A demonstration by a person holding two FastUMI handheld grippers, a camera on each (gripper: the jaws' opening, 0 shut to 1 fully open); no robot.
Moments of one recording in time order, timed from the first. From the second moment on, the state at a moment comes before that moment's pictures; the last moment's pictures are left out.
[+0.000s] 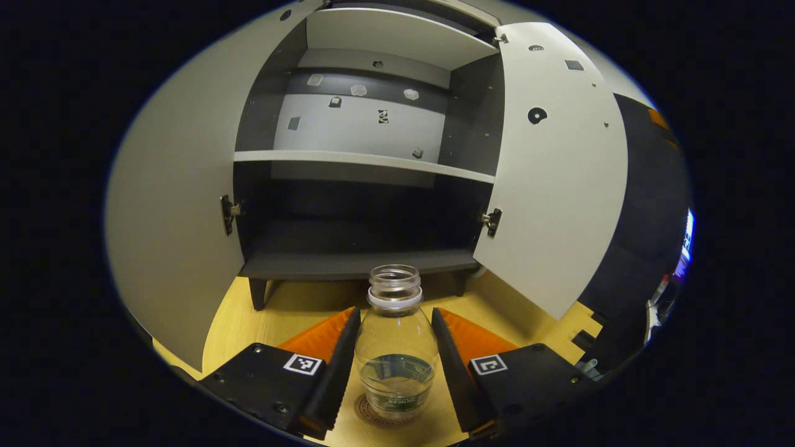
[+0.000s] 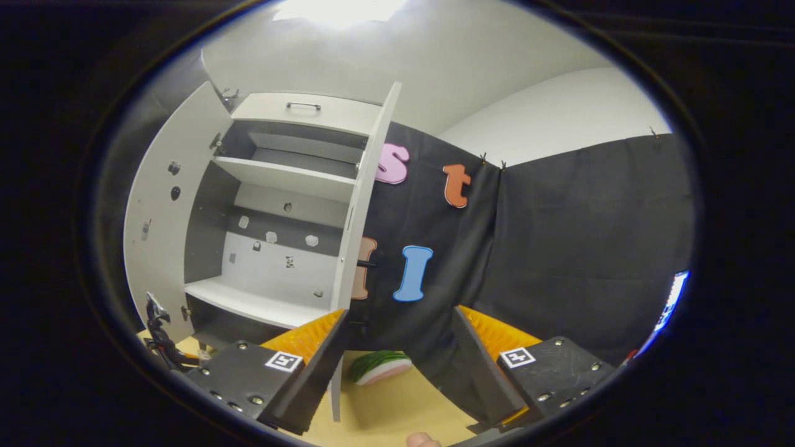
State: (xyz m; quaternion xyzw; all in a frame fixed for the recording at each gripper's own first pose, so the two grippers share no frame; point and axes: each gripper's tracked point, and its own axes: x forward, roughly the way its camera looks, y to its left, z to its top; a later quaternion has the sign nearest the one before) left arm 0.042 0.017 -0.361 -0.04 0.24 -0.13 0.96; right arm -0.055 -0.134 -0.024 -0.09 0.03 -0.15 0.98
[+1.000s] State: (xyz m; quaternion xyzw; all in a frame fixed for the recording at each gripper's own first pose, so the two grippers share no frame) left arm -0.001 0.022 -0.383 -0.04 0.27 -0.12 0.95; right arm -0.036 -0.126 -0.047 -0.08 0.05 -0.13 0.99
